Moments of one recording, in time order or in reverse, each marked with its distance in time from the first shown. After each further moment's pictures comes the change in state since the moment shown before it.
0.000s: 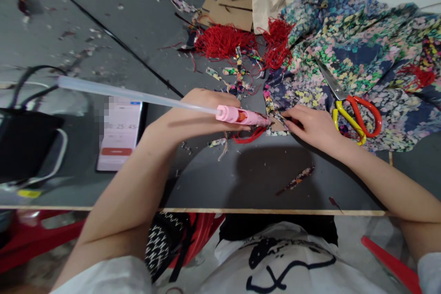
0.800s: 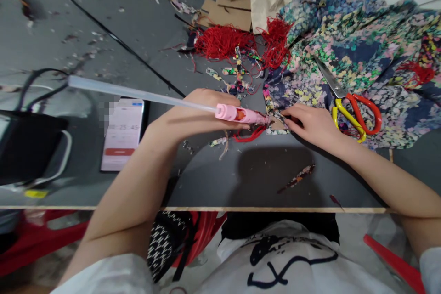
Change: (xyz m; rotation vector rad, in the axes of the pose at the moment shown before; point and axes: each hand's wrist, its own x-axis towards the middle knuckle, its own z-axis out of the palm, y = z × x) left_hand 0.002 0.001 -0.002 -0.039 -0.094 -0.048; right_hand 0.000 0.002 0.002 0.017 0.023 -0.015
